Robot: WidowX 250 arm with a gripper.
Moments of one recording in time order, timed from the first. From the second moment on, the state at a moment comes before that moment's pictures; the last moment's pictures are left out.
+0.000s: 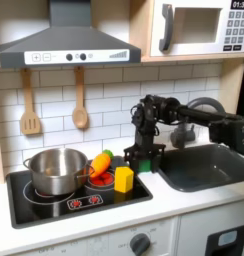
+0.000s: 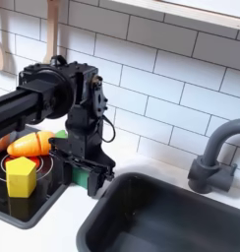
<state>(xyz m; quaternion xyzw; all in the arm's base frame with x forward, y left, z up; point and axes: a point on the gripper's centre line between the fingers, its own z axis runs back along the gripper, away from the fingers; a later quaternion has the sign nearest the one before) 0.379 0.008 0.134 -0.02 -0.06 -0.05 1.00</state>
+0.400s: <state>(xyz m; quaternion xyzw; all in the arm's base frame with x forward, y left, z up) 0.367 0.016 0.136 -0.04 -0.05 -0.04 1.00</state>
